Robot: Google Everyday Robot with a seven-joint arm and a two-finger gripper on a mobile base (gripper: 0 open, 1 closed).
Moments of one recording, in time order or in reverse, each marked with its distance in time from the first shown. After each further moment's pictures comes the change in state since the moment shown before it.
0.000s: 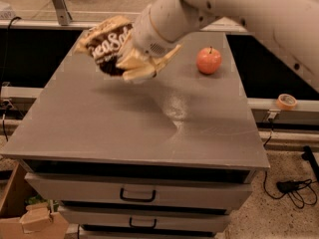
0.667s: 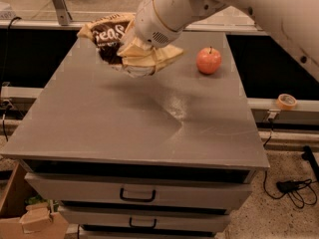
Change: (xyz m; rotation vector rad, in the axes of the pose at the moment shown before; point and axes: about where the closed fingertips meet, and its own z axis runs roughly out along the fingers) arm -0.009 -0.020 -0.018 0.052 -0.008 -0.015
